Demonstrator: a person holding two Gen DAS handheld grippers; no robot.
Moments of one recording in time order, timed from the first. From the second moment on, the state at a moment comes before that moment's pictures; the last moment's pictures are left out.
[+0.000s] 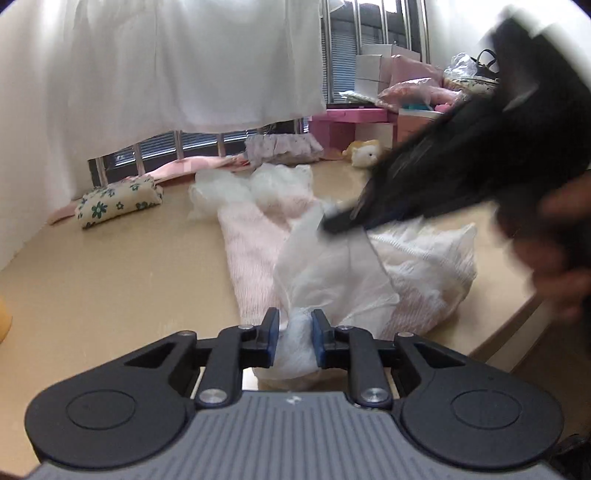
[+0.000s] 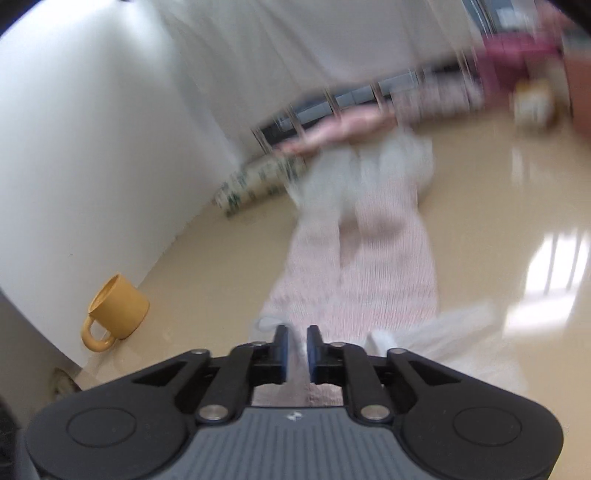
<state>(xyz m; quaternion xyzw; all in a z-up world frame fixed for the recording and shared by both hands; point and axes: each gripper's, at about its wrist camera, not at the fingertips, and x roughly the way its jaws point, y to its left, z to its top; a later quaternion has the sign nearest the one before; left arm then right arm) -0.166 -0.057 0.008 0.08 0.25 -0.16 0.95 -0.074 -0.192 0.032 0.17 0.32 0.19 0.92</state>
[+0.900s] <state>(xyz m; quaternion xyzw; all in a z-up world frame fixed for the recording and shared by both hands) -0.129 -0.048 -0.002 -0.06 0.25 -0.20 0.95 -0.113 -0.250 0.027 0.22 0.25 0.10 0.94</state>
